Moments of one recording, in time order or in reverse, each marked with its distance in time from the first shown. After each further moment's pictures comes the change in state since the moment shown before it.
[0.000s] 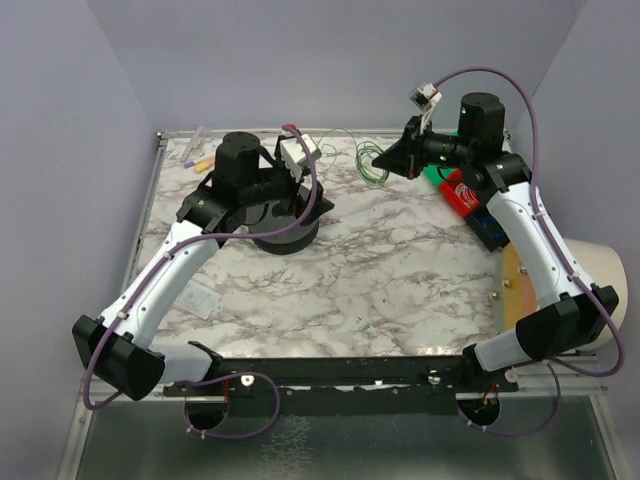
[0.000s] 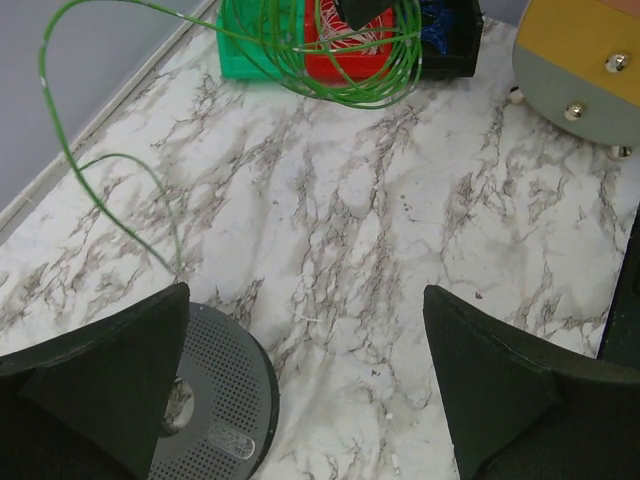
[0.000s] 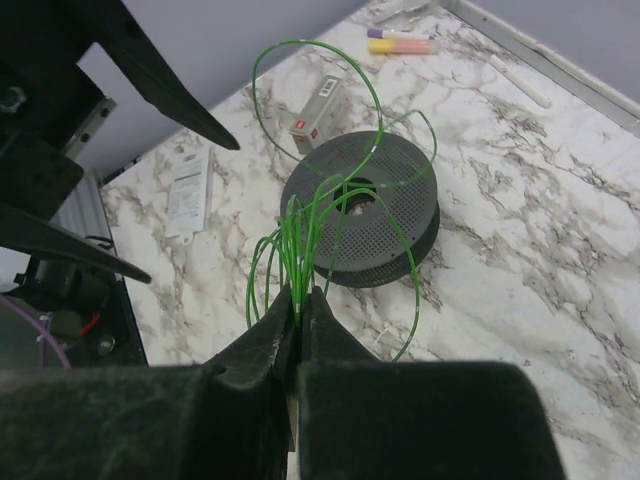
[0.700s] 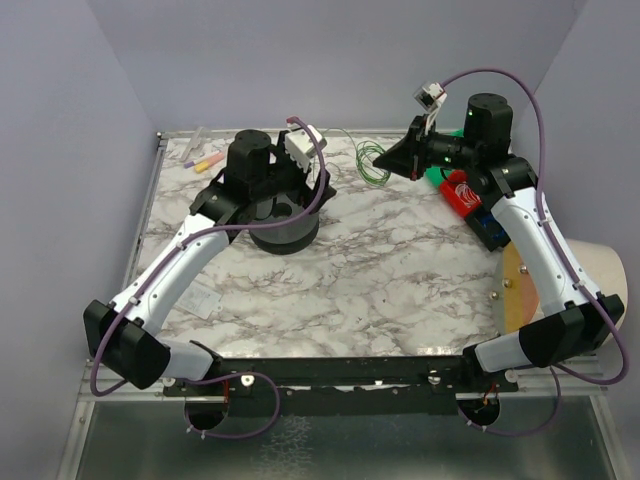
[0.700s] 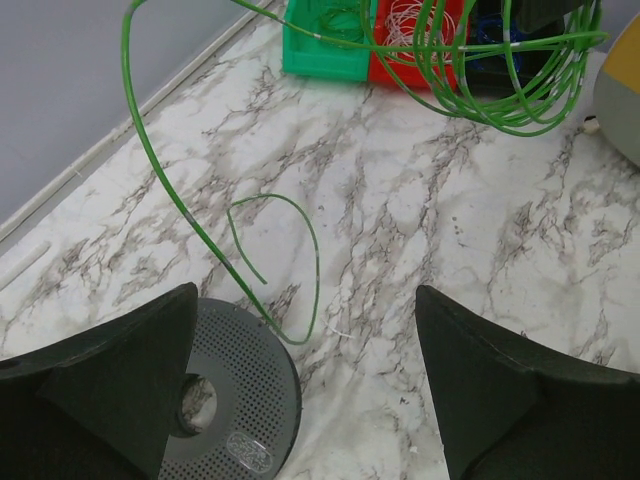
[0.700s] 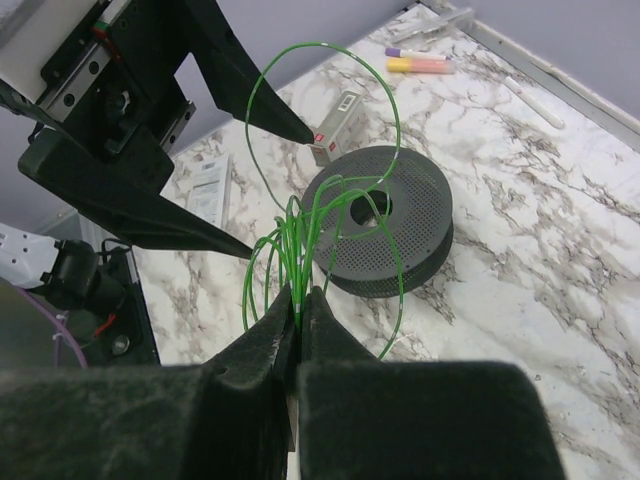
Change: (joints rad) left arm -0.037 0.085 0.000 0.100 -0.181 -0.069; right arm 0.000 -0.049 -0.020 0.036 -0.047 0.031
